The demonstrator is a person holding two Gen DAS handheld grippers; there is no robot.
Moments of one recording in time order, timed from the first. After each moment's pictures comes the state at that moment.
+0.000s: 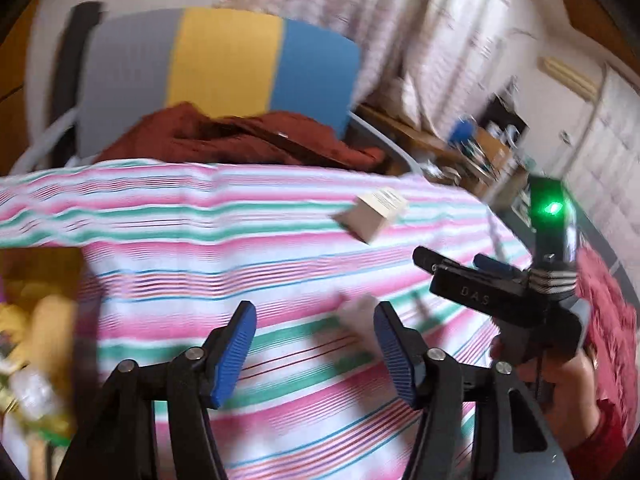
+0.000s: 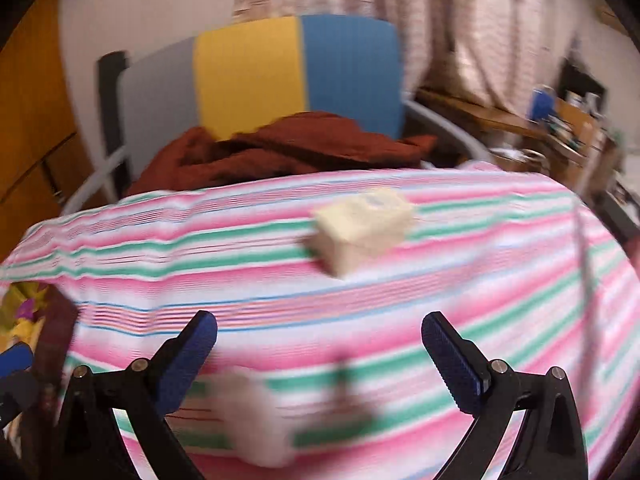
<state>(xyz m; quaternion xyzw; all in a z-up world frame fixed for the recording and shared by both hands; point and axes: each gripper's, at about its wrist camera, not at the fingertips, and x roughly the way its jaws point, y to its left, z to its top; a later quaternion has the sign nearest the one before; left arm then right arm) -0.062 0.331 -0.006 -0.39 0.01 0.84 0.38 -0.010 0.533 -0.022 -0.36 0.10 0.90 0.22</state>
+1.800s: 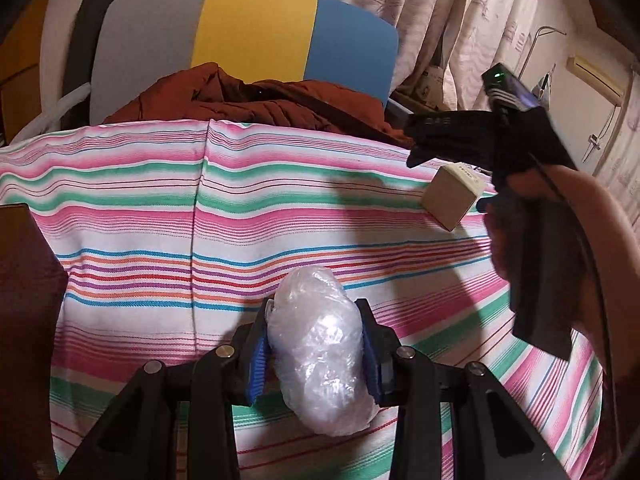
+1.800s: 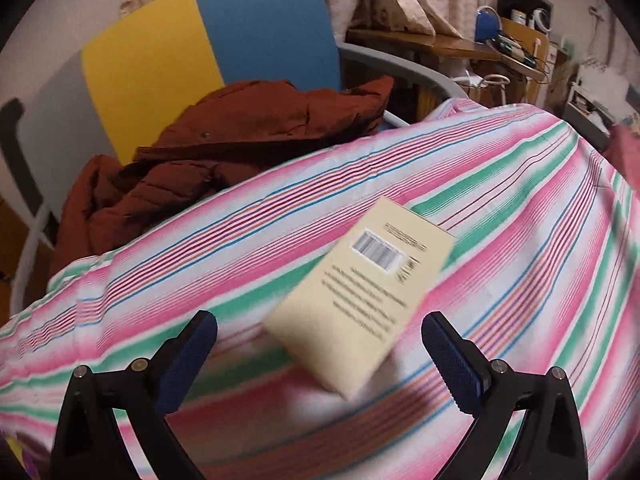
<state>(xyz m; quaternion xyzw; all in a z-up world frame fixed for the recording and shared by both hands) -0.125 0.336 -0.090 -0.41 0.00 0.85 0.32 -0.166 0.594 -0.065 -0.42 0.22 0.82 0.31</state>
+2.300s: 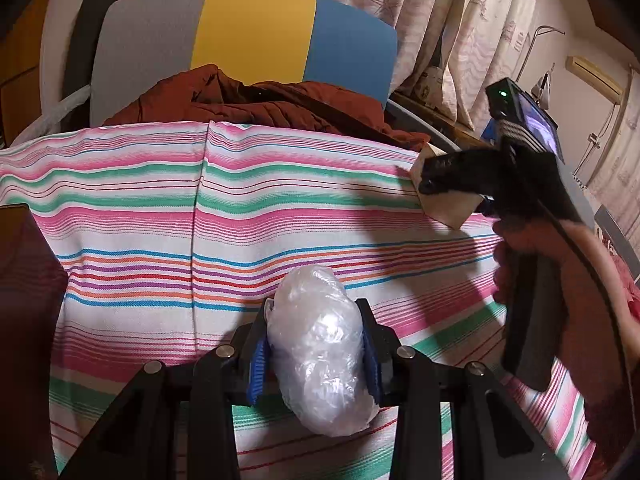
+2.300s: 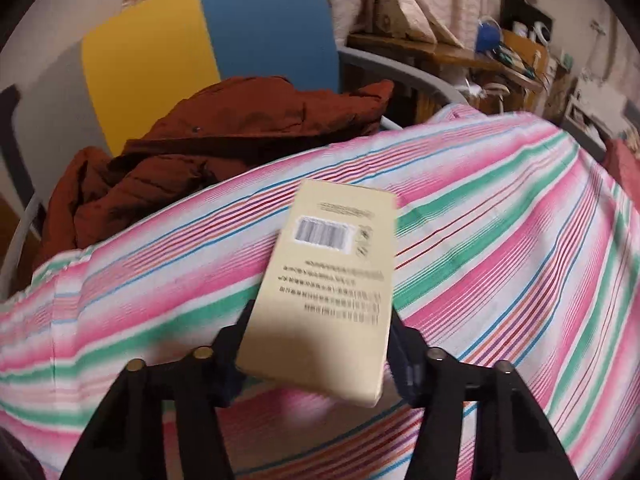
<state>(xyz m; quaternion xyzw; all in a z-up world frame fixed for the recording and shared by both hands) -0.124 0.336 -0.090 -0.40 0.00 0.86 0.32 -0.153 0.588 -0.077 -0.40 0.17 0.85 0.30</state>
